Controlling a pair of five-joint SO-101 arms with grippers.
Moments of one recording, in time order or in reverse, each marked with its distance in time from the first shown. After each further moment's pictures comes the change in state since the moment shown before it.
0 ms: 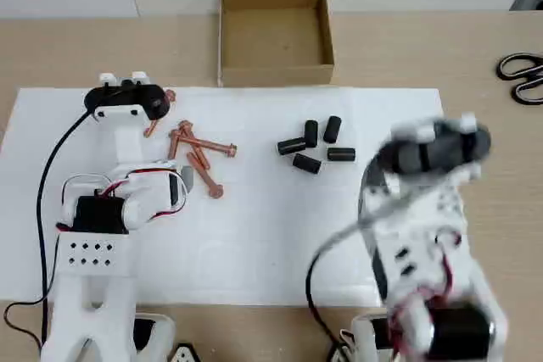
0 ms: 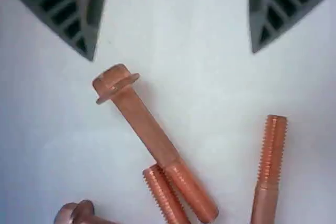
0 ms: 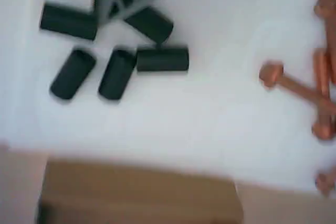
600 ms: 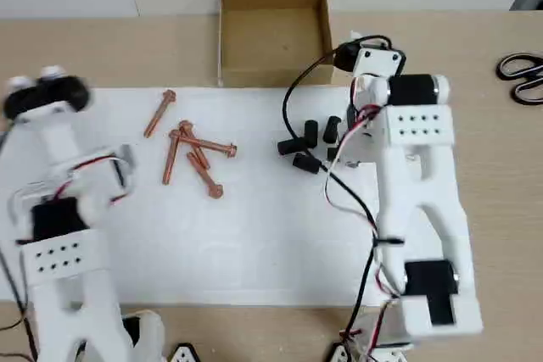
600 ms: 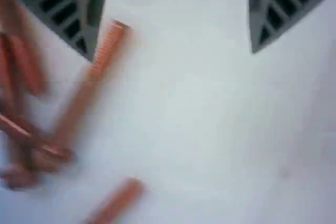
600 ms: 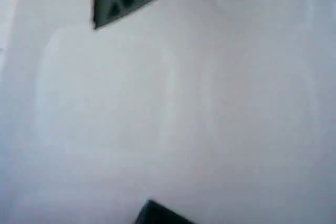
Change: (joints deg) left arm -20.1 0.1 0.0 -7.9 0.0; right arm 1.5 72.9 -43.3 24.0 0.0
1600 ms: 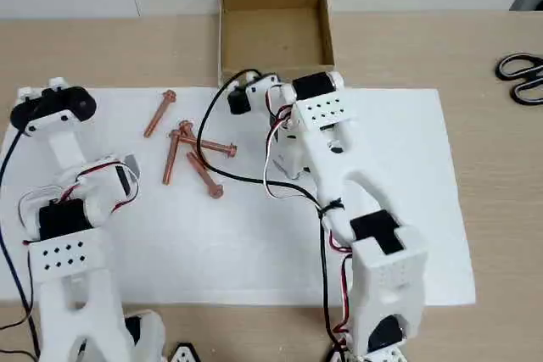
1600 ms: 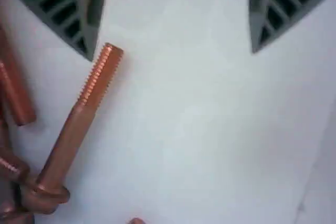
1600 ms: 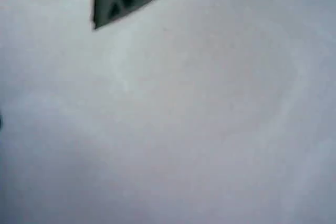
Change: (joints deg) left arm 2.3 0.4 4.7 -1.8 0.0; right arm -16.5 23.1 -10.5 -6.4 25.6
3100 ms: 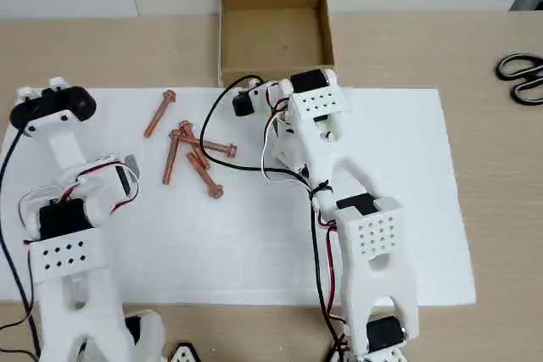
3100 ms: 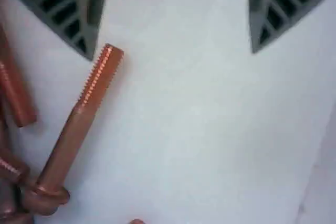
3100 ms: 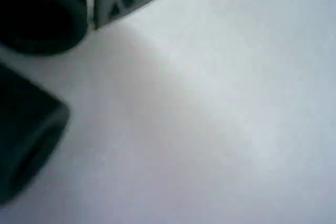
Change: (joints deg) left arm 0.0 0.0 0.0 0.0 0.0; right arm 1.8 20.1 -17.1 4.4 2.5
